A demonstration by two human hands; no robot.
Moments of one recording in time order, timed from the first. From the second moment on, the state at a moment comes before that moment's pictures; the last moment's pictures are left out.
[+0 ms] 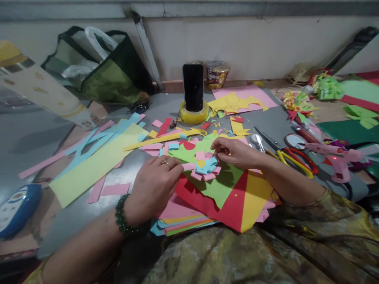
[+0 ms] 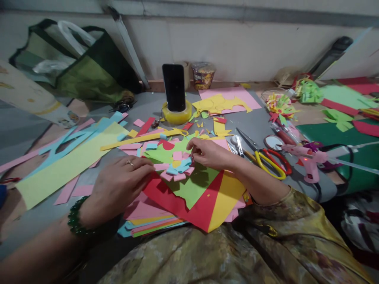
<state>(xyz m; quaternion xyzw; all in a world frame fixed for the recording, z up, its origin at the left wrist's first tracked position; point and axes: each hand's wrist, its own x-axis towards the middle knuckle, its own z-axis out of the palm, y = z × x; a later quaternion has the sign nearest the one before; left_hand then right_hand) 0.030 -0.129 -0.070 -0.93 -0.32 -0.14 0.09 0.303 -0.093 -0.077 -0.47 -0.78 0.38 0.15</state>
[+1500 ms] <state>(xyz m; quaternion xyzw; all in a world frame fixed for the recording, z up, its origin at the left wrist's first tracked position) 0.035 -0.121 -0.086 -0.93 -0.35 -0.13 -0.06 0.300 -0.099 -0.065 -0.48 -0.78 0.40 0.06</state>
